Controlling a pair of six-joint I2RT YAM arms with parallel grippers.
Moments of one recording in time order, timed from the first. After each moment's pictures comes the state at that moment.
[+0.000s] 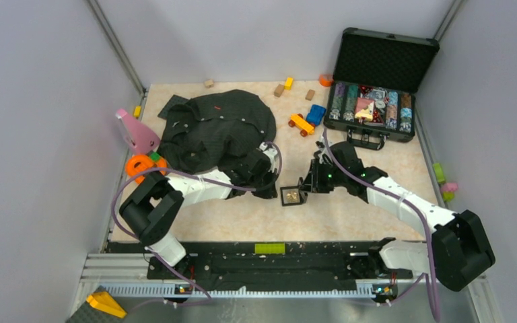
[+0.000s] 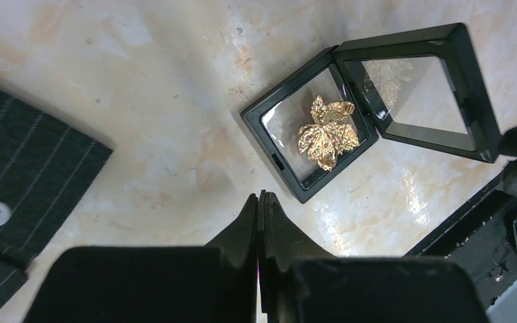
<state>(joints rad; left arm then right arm) -0.79 1.61 0.87 -0.10 0.15 -0.49 0.53 1.20 0.71 -0.30 -0.33 0.56</state>
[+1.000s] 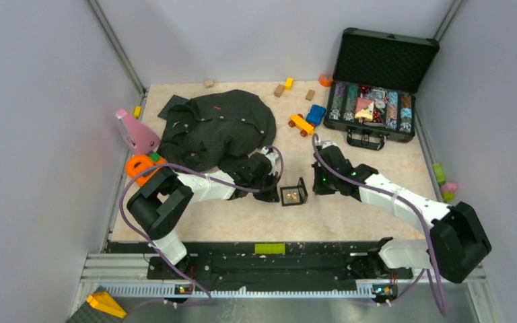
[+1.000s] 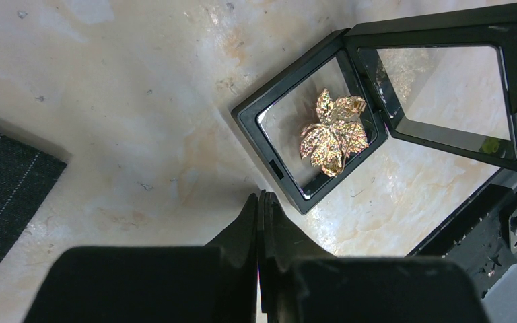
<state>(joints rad) -0.79 1.69 0.84 -0.02 0.23 -0.53 0.63 1.21 0.77 -0.48 0.11 0.48</state>
